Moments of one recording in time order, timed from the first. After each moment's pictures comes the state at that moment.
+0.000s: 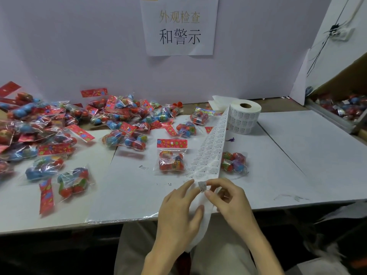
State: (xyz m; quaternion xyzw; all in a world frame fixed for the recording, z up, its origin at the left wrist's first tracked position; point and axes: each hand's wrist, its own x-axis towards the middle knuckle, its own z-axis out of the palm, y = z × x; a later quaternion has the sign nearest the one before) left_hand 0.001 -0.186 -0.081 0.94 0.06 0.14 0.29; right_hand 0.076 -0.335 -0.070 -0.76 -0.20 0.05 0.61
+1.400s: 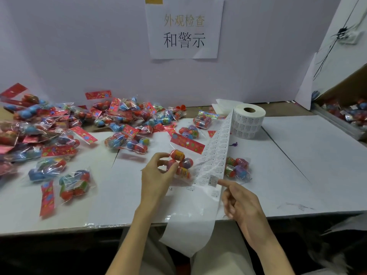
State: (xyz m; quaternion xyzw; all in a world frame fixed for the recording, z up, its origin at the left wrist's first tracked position) left_hand 0.071 -0.118 -0.056 0.77 0.22 0.24 0.55; right_hand 0.083 -0.350 -0.060 -0.61 -0.15 0.16 0.77
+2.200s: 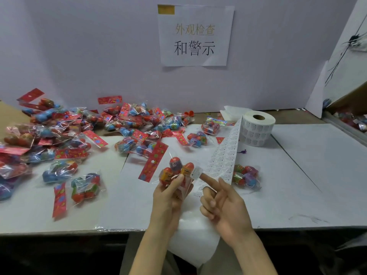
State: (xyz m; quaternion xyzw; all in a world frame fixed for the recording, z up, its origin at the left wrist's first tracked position) left_hand 0.044 -0.145 -0.061 0.37 0.15 0.20 0.89; right_hand 0.091 -0.288 -0.057 -0.36 -0.11 0.35 0.86
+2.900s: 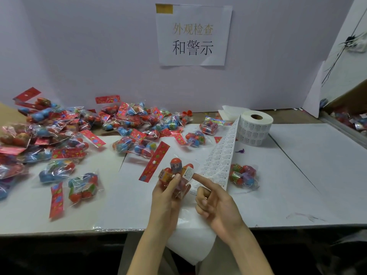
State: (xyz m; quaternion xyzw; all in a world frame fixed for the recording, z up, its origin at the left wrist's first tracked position) left_hand 0.044 -0.146 -0.065 0.40 0.15 0.21 0.88; right_hand 0.092 -0.280 -0.060 -0.42 -0.12 0.34 0.83
